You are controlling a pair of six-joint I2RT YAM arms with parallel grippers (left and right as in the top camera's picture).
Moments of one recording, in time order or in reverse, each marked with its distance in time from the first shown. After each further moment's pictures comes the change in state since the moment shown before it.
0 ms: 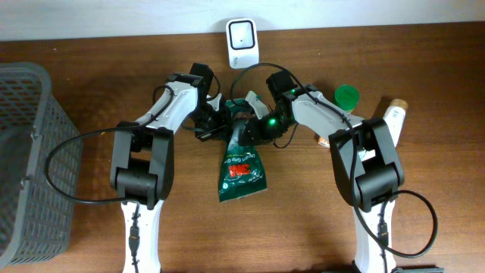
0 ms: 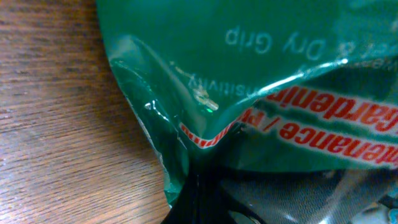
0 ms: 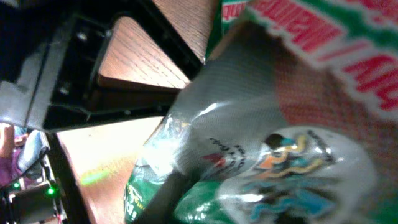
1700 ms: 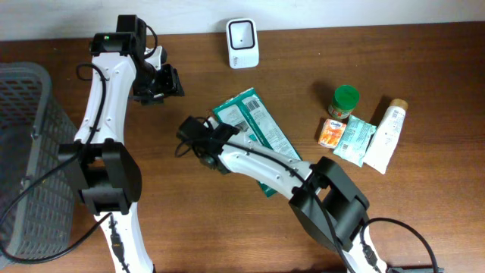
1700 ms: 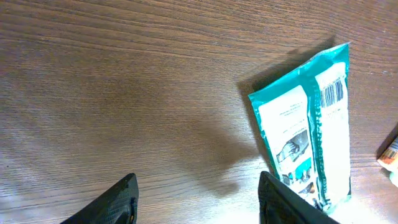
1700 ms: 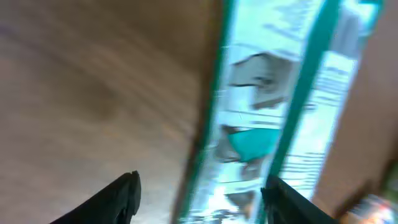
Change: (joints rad) left arm 0.249 -0.113 0.362 -0.283 -0.227 0.177; right arm 0.506 -0.068 0.111 -0.196 1.220 0.158
